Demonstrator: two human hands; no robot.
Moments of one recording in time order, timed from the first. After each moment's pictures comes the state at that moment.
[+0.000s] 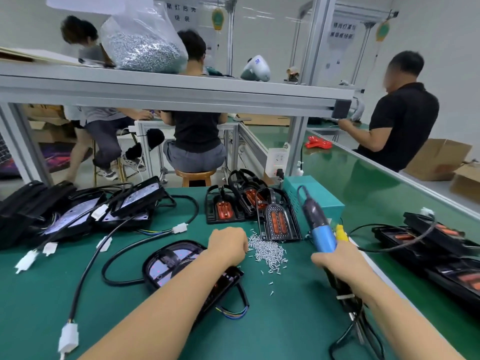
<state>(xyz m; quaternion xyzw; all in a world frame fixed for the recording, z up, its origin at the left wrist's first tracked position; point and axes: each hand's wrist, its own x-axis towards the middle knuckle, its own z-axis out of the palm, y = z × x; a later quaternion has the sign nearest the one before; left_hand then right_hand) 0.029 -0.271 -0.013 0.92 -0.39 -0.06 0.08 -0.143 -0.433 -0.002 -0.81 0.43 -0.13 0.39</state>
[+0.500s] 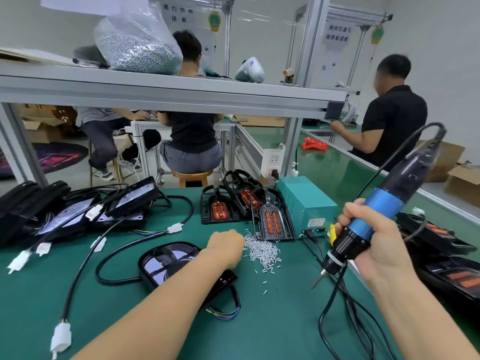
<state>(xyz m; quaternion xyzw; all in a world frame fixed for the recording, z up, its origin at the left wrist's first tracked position) 0.023 -0.278 -0.016 0.90 -0.42 -0.05 -0.04 -0.172 -0.407 0.067 -0.46 0.16 -0.39 0.78</state>
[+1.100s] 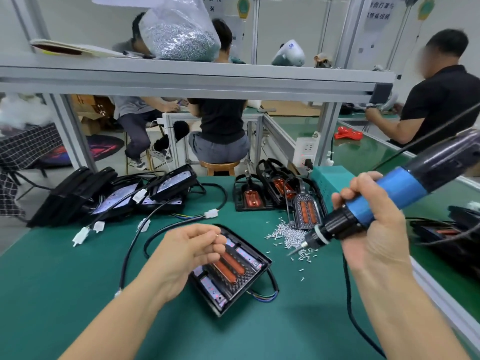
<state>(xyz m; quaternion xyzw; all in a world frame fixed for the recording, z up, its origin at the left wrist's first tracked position) -0.008 -0.115 0.018 0.62 -0.10 -0.25 0.74 -0.132 -0.318 0.079 -0.37 0.01 -0.45 0.81</state>
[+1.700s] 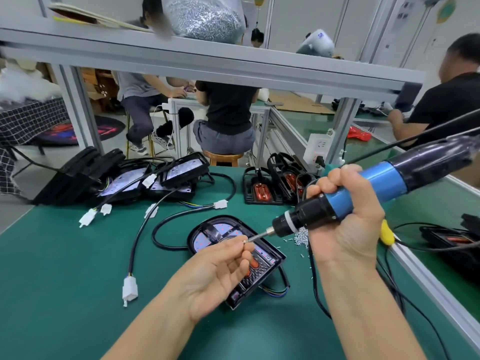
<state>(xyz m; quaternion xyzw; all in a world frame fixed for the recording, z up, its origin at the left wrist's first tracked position) -0.036 -0.120 0.005 0.36 0.02 -0.43 0.83 -0.095 -0.263 0.081 -0.31 -0.04 -0.41 0.86</state>
